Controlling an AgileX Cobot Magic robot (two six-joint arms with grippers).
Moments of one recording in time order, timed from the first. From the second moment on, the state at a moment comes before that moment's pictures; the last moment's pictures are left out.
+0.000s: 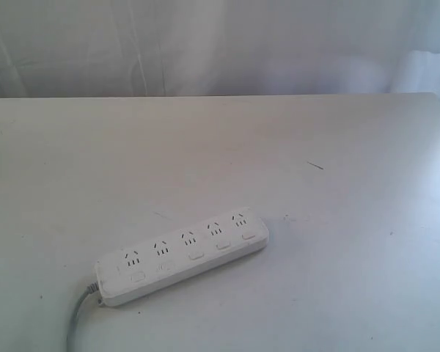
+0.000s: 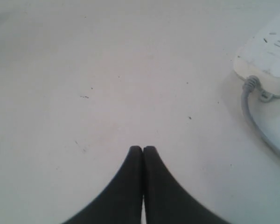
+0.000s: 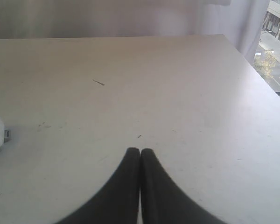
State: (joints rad) left arm 0.07 0.11 -0.07 -0.18 0.58 0.44; right arm -0.04 0.00 0.00 0.16 0.37 -0.12
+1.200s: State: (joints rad) left arm 0.07 0.32 -0.33 -0.60 0.36 0.27; right arm -0.04 0.00 0.00 0.16 0.37 -0.12
